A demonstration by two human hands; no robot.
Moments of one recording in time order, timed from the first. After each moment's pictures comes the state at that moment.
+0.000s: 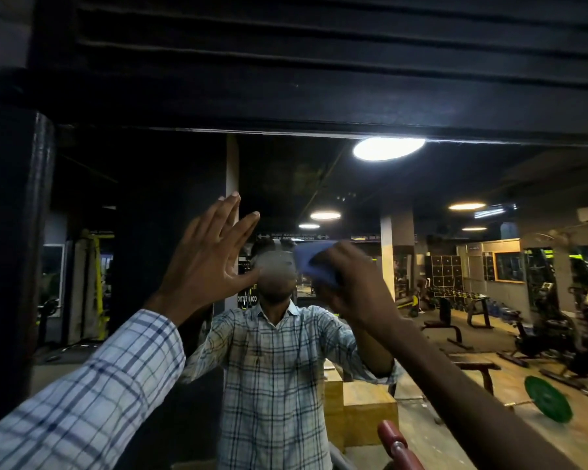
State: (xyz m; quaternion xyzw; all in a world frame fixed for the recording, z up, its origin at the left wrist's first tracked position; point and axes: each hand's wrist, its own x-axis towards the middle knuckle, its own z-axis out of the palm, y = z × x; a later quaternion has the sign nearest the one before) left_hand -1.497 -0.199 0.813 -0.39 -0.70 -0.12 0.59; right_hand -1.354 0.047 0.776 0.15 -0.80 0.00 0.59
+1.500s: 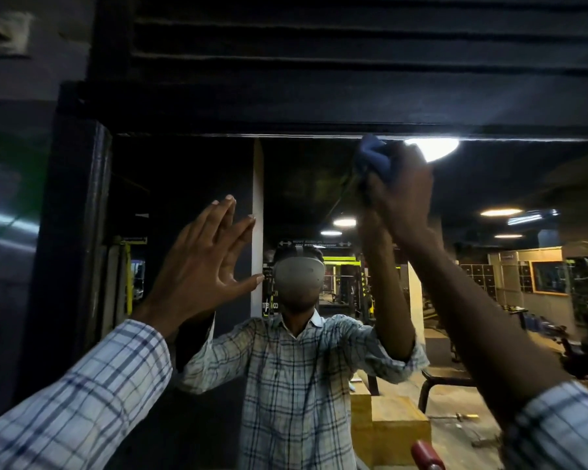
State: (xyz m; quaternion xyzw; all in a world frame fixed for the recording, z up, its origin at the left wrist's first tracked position) left_hand -1.541 -0.272 0.813 -0.38 -0.71 -0.13 0.59; right_hand -1.390 0.021 0.912 0.06 -0.61 0.09 0.78
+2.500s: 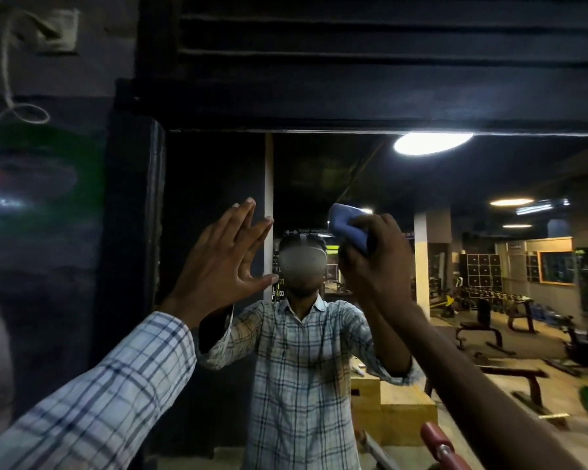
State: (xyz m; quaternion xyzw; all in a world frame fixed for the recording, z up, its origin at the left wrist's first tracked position) left_hand -1.555 -0.326 0.801 -0.39 -0.72 -0.12 0.56; right_hand -1.428 -0.071 0.799 0.11 -0.68 0.13 0.71
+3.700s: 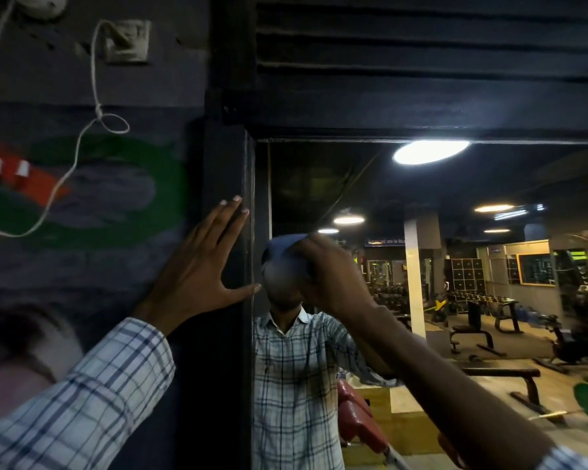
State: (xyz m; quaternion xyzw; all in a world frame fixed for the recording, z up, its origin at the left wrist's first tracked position) left_hand -1.645 -0.488 0.816 -0.42 -0.69 -0.11 0.58; right_hand -1.539 -0.257 0.802 0.16 -0.78 0.00 0.60
